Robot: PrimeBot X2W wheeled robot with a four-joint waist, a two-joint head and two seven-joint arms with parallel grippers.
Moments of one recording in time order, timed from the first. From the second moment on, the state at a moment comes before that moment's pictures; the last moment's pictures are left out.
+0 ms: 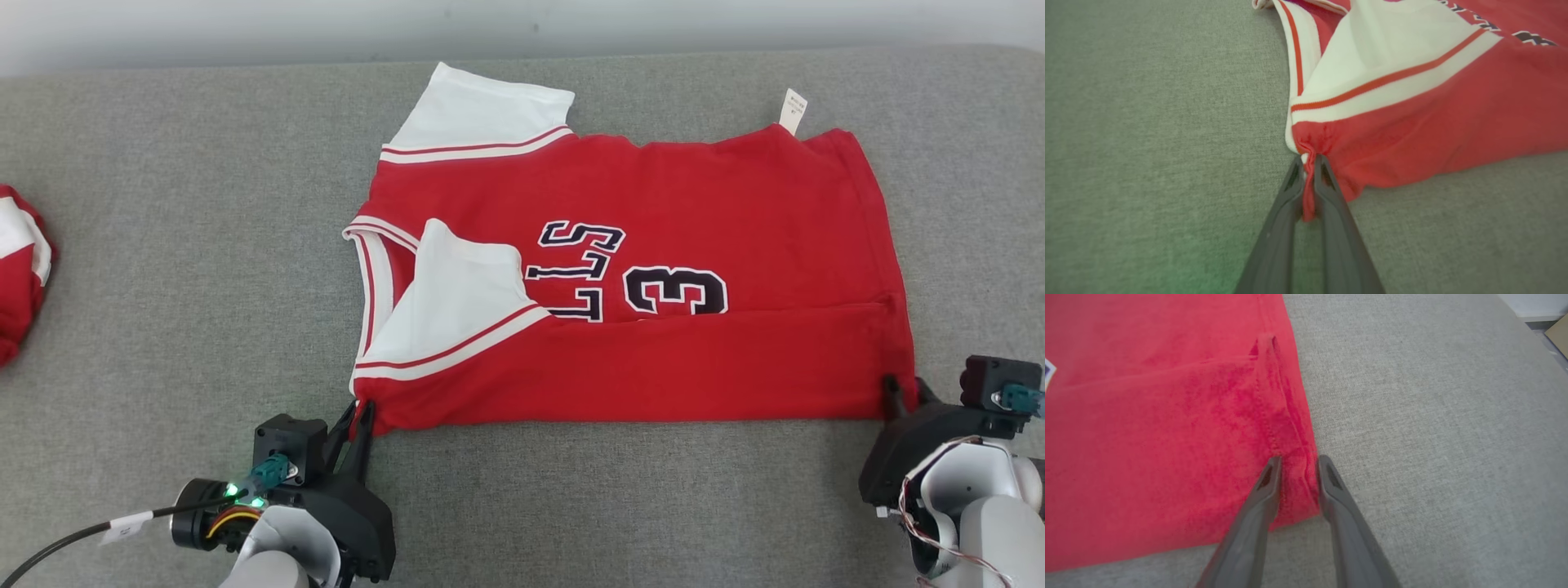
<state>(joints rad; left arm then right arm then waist) -0.41 0.38 -0.69 0.34 -0.65 0.24 0.02 -0.29 -0.05 -0.38 0.31 -0.05 0.13 0.33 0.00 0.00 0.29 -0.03</state>
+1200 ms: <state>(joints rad) -0.04 0.51 -0.71 0.06 -0.73 0.35 0.06 0.09 -0.05 -0.36 0.09 0.14 0.13 0.44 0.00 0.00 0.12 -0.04</state>
